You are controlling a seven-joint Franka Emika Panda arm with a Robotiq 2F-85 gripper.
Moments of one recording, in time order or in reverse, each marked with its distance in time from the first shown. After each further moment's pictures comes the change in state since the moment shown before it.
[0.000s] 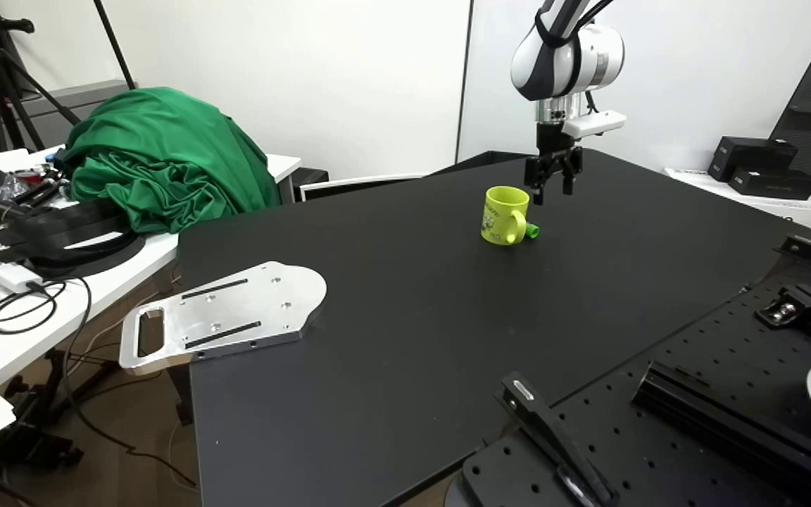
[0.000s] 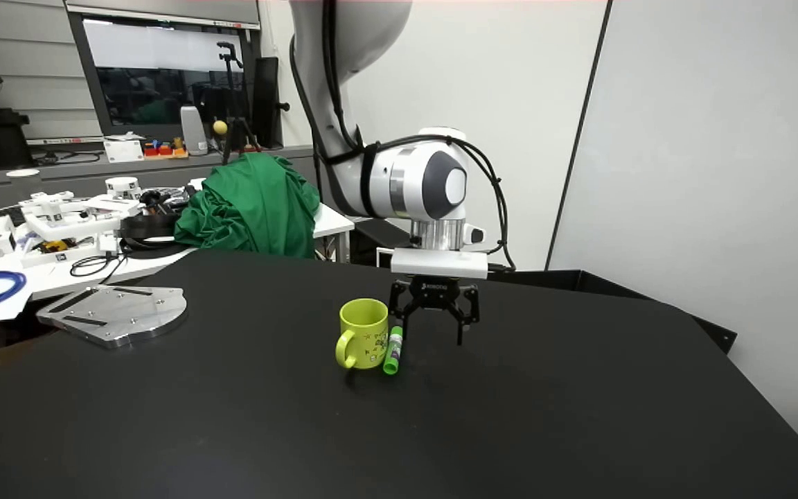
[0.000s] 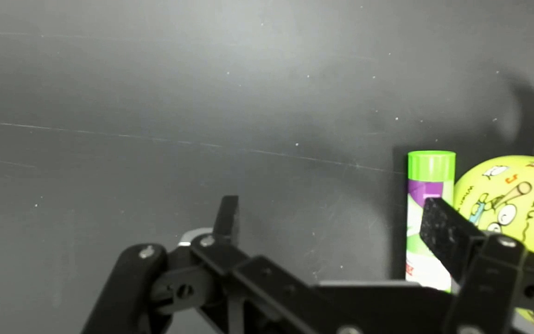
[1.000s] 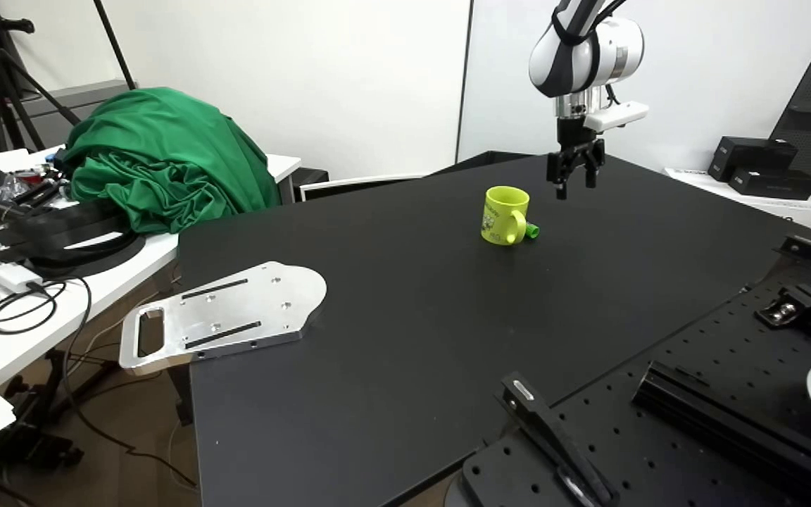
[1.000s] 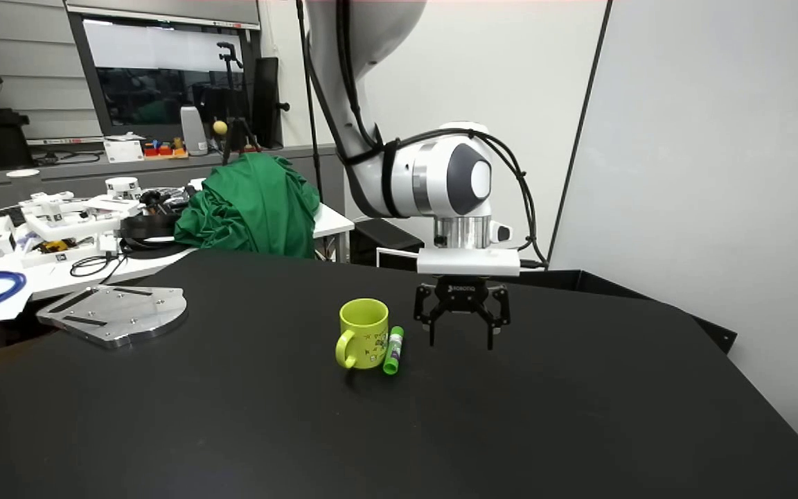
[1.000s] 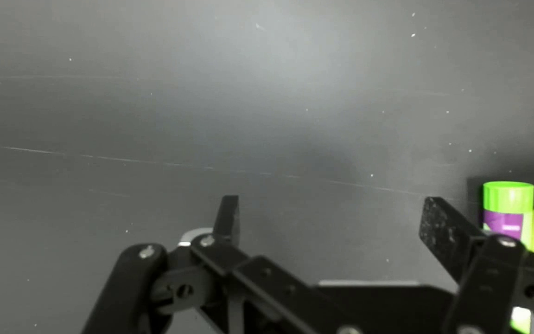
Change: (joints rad) arm 0.001 -0.012 -0.070 -0.001 -0.024 -0.015 -0.013
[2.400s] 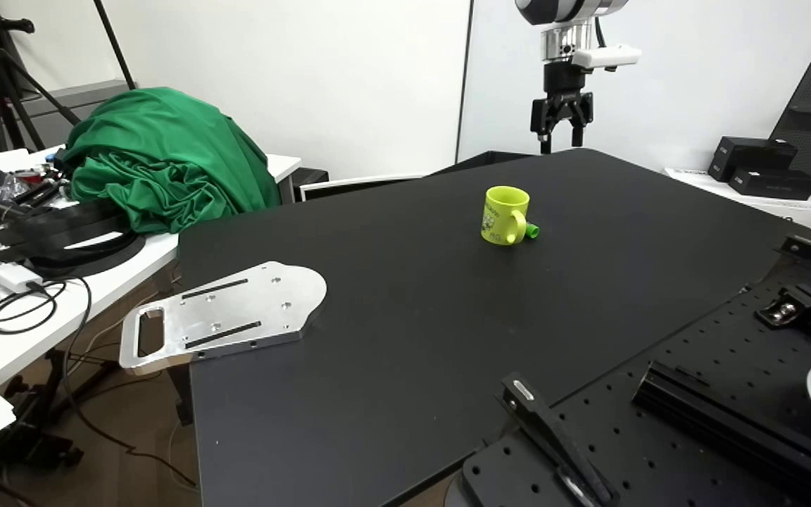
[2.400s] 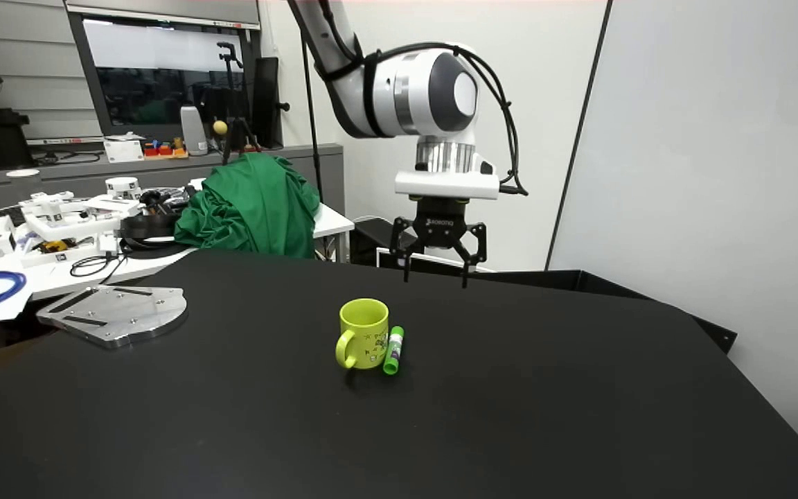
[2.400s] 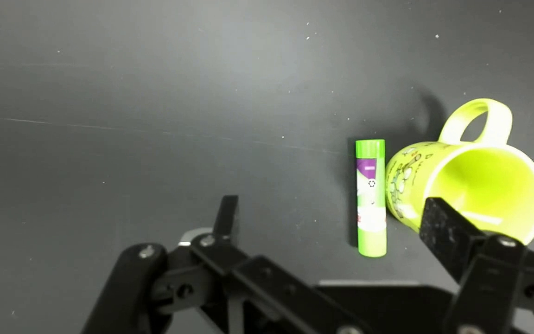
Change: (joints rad) arm 0.034 -0.183 0.037 -0.011 0.056 -0.212 -0.013
